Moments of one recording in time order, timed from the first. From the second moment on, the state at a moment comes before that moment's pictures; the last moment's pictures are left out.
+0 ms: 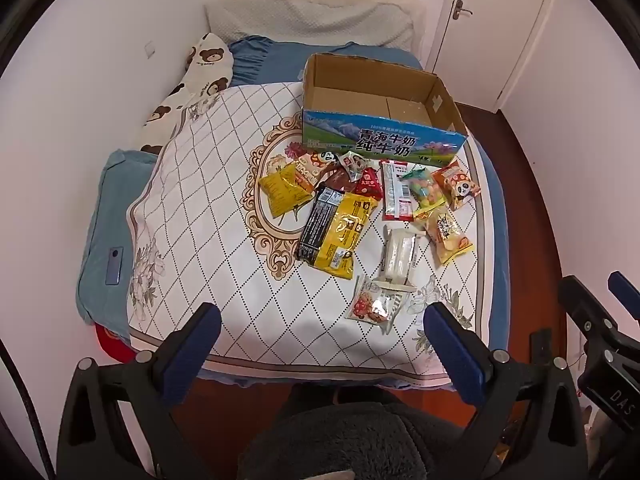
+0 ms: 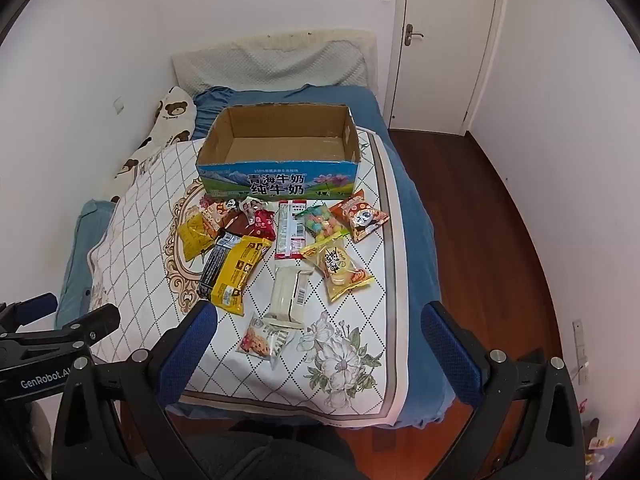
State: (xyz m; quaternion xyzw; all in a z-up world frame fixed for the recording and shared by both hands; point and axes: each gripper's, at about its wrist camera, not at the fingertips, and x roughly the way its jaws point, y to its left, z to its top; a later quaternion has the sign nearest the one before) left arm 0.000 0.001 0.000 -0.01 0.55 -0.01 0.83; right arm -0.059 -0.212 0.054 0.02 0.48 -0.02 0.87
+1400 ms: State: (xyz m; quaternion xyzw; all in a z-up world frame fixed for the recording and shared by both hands) left arm 0.002 0.005 0.014 -0.01 0.54 -0.01 0.84; right arm -0.057 -0.207 0.063 0.02 0.48 -0.01 0.88
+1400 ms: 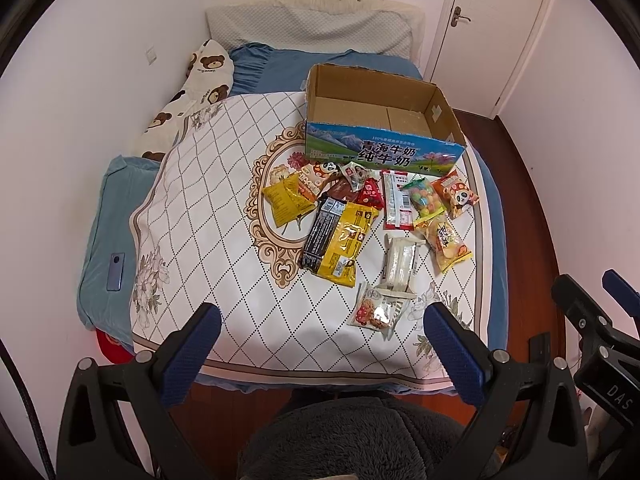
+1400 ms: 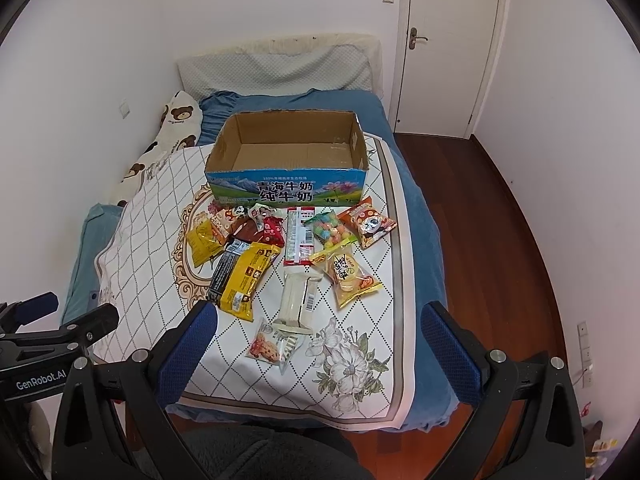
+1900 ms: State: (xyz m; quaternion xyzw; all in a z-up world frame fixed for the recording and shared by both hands) left arm 0.005 0.005 0.016 0.00 0.54 -0.01 0.84; right arm -0.054 -0.207 0.066 0.02 0.48 -0.01 0.88
